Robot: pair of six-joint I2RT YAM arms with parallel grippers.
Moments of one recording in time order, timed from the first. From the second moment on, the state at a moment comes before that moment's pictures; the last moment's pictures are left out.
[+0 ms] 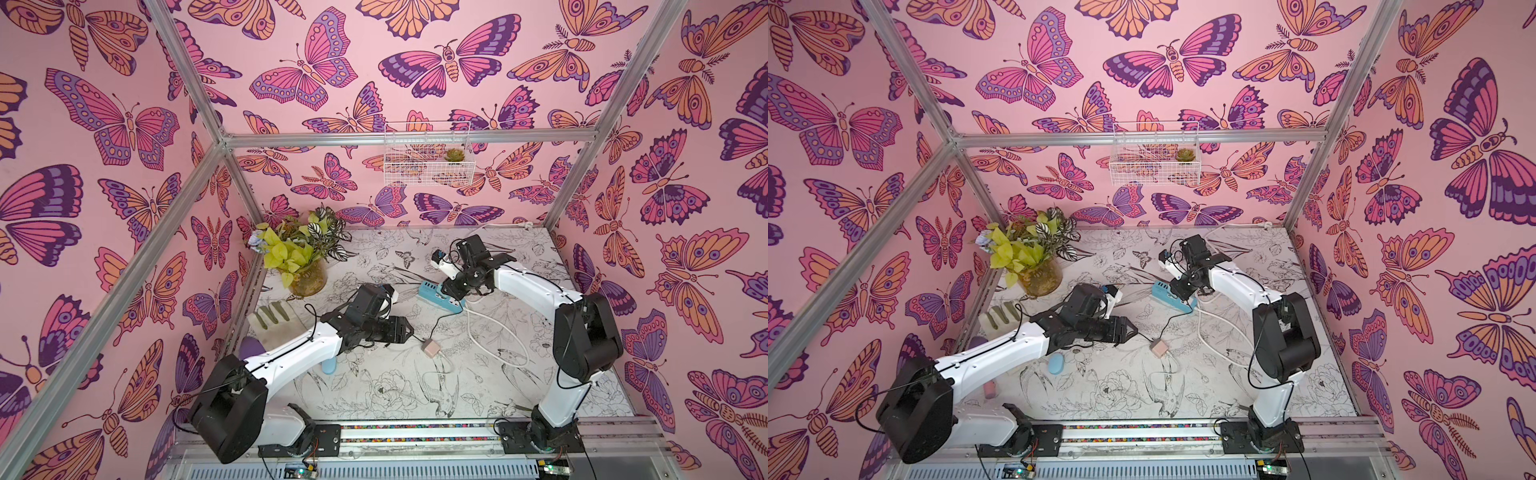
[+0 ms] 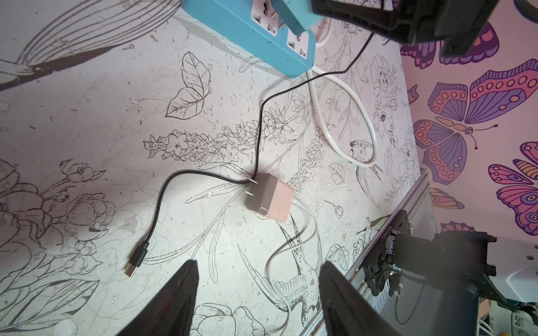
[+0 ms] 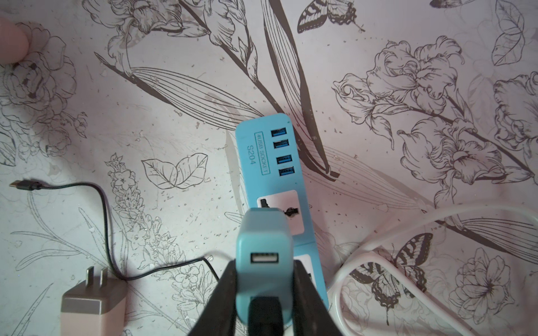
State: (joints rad) left arm -0.66 1.35 0.82 -0.32 0.37 -0.56; right arm 0.41 1.80 1.36 -0.63 -0.21 -0.36
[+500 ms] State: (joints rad) left arm -0.66 1.36 0.81 -0.27 0.42 -0.56; right arm 0.41 1.83 1.36 -0.61 -0.21 -0.39
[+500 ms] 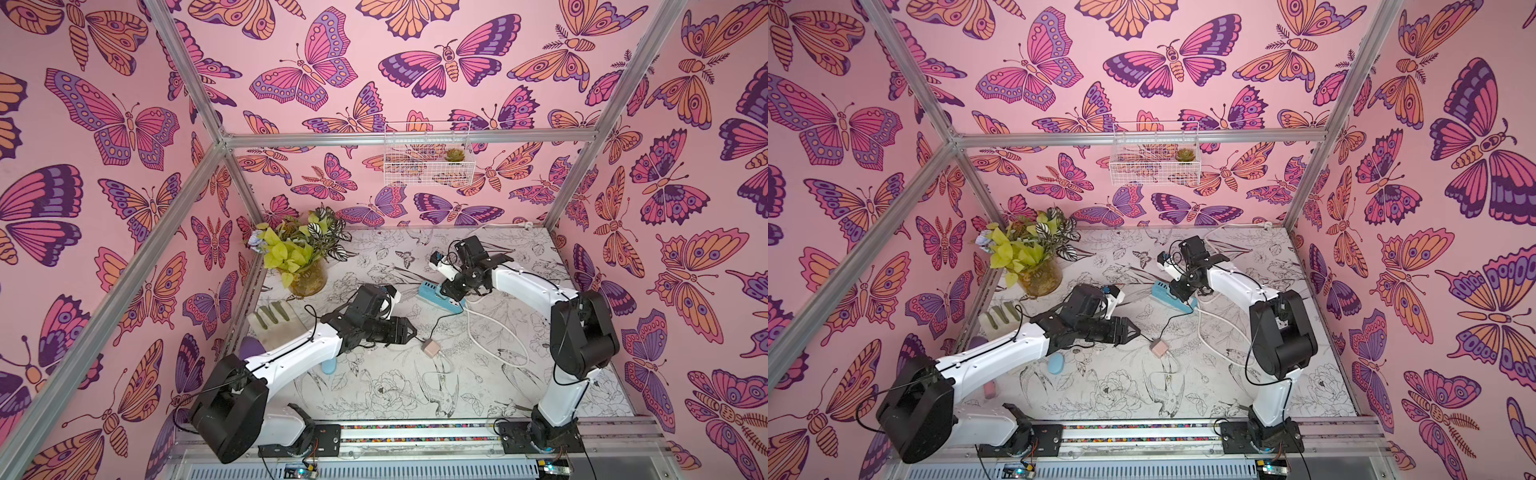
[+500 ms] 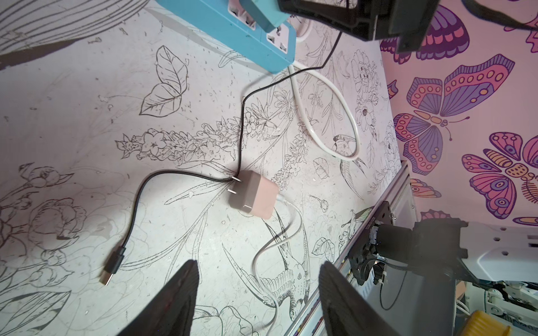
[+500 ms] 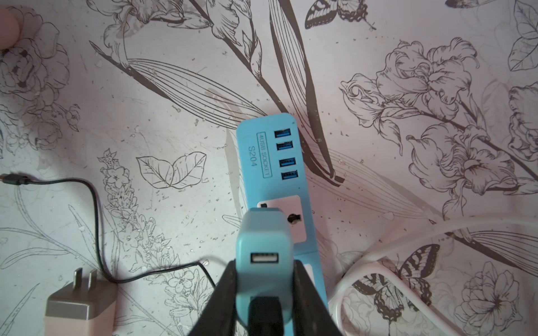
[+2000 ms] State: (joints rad) left arm -0.66 1.38 0.79 -0.24 0.43 -0.57; right arm 0.41 1.89 1.39 -0.64 -0.23 -0.54
